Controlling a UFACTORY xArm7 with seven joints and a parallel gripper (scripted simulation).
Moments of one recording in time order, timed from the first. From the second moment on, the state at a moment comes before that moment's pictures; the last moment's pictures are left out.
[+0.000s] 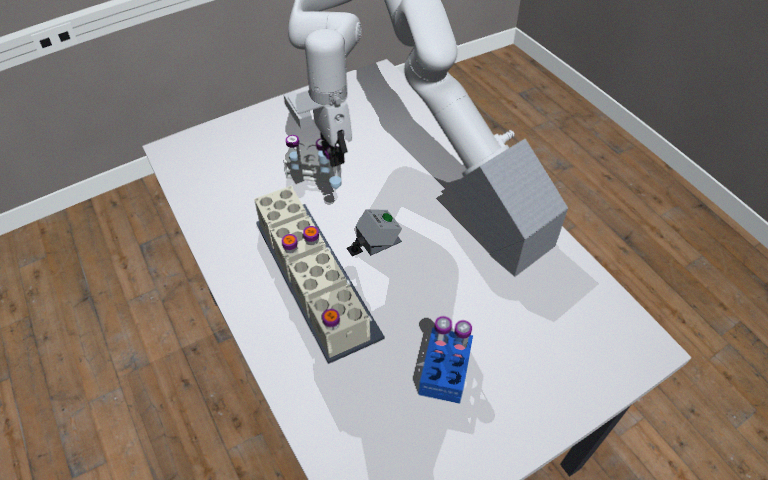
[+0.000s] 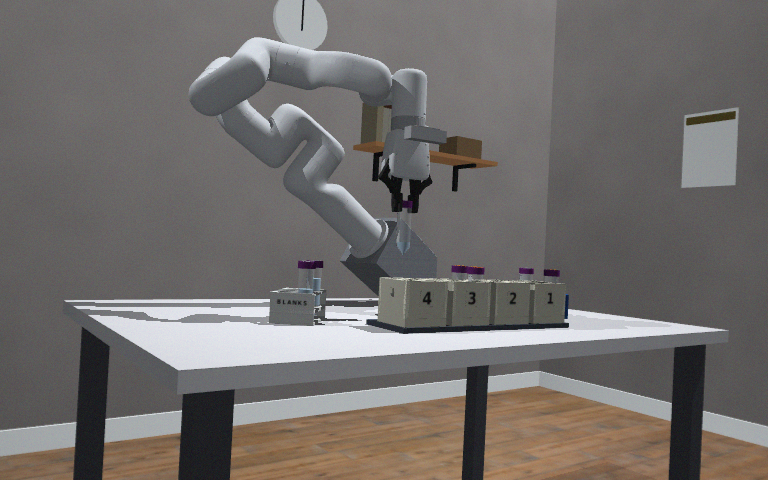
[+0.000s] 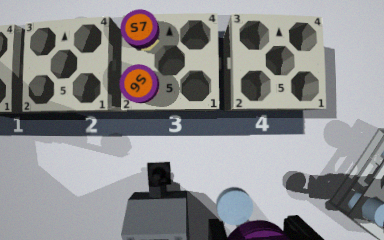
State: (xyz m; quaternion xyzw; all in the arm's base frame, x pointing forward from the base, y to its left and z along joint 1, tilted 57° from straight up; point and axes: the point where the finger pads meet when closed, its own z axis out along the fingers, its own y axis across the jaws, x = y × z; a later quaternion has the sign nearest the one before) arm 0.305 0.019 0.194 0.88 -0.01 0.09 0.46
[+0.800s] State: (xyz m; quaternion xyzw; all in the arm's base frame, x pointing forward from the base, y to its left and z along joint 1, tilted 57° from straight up) arm 0.348 0.078 0.115 0.88 -0.01 0.09 0.46
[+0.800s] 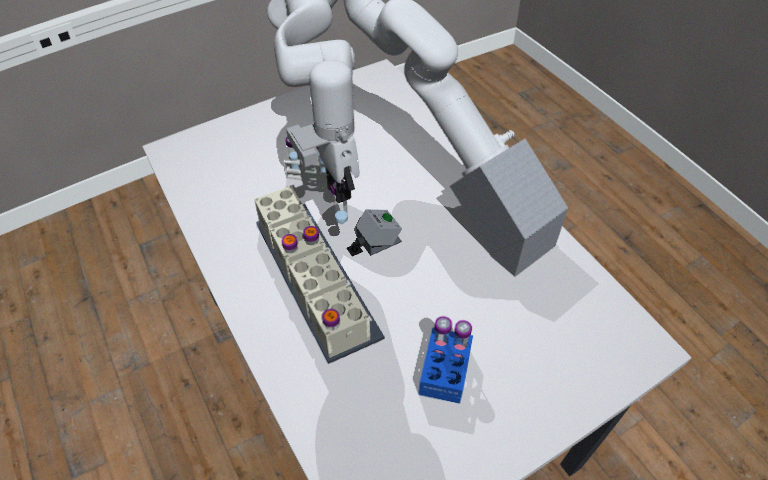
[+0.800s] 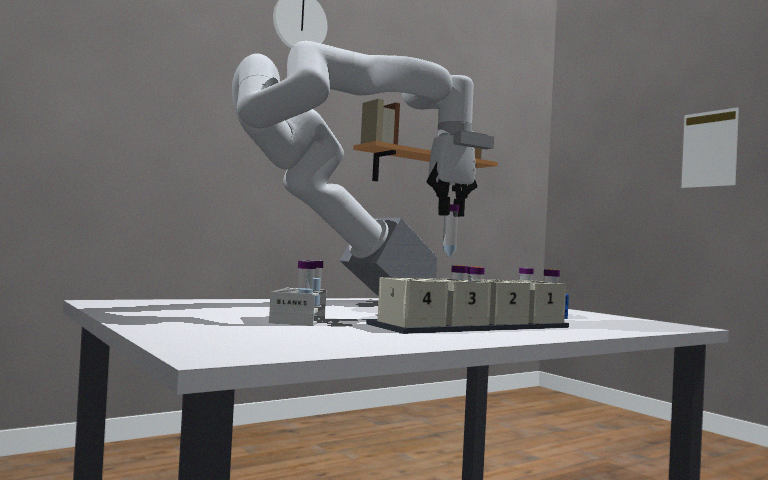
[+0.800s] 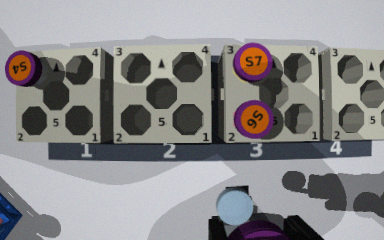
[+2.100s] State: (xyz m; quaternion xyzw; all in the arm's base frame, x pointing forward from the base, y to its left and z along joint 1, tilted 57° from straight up) arm 0.418 0.170 -0.007 0.88 -0.01 0.09 0.47
